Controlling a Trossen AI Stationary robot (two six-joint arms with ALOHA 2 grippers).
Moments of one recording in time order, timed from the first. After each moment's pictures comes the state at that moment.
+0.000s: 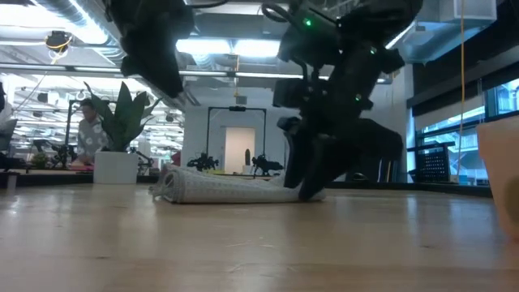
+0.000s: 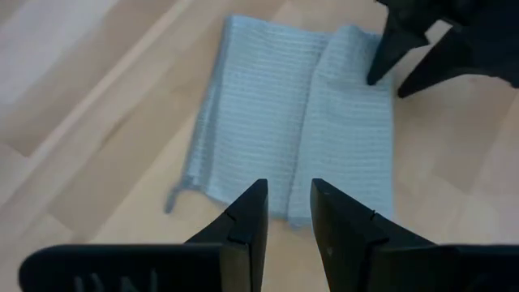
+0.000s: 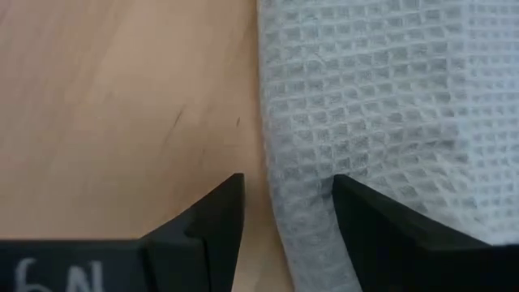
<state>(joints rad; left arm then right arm) -0.07 1.25 0.97 -0.73 -0.28 -0.67 0.10 1.90 1.09 -0.27 0.08 -0.35</state>
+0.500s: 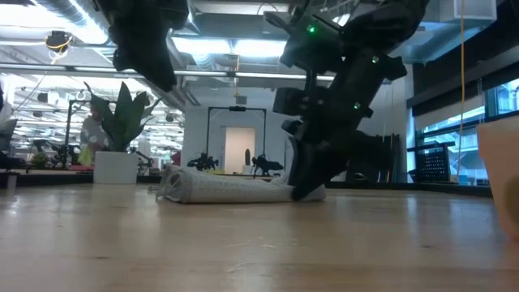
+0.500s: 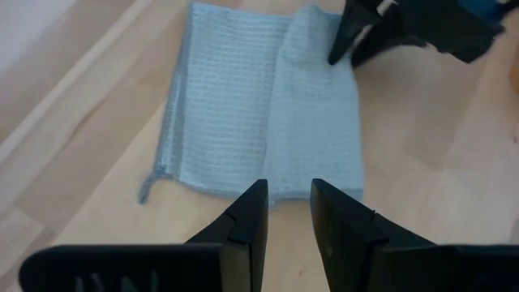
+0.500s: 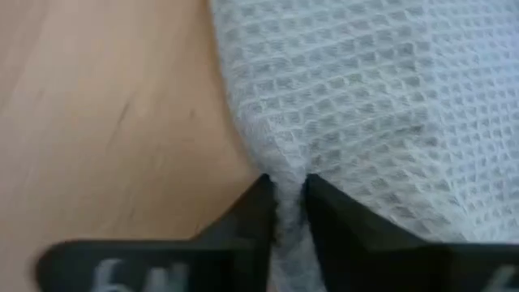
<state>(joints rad) -0.18 1.25 0.97 -0.73 -0.31 -0.72 0.10 1.90 1.04 -0.20 0.15 -0.31</state>
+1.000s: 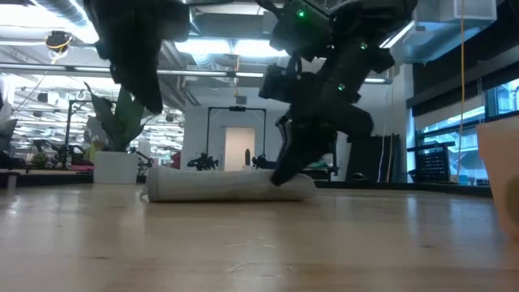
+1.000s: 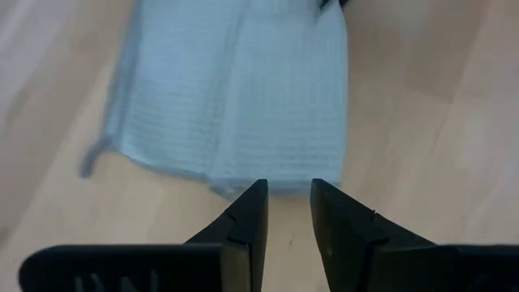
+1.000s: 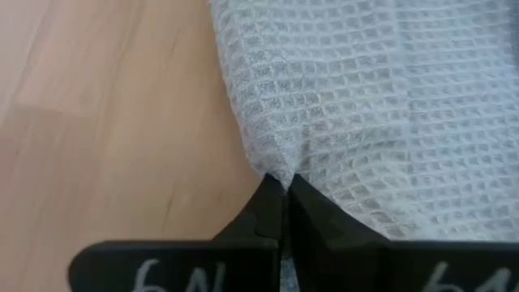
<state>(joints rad) -0.27 1.39 0.97 -0.71 -0.28 -0.70 0.10 1.91 1.12 -0.19 0.05 -0.11</state>
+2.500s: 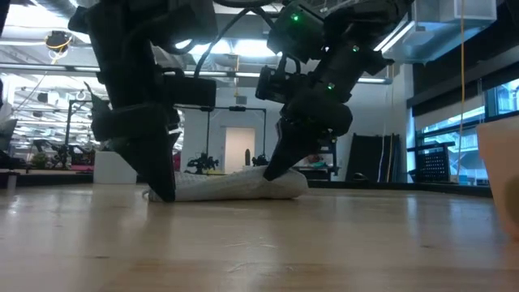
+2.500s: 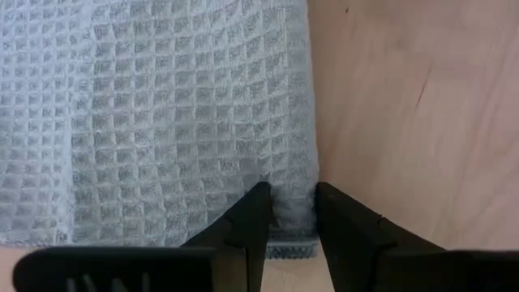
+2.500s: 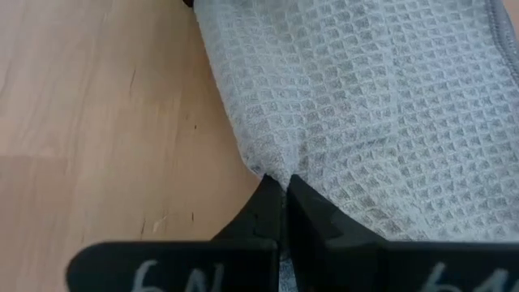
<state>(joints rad) -0.30 1.79 0.97 -0.51 -0.30 -0.55 0.06 1.91 1.13 -0.18 0.04 0.00</state>
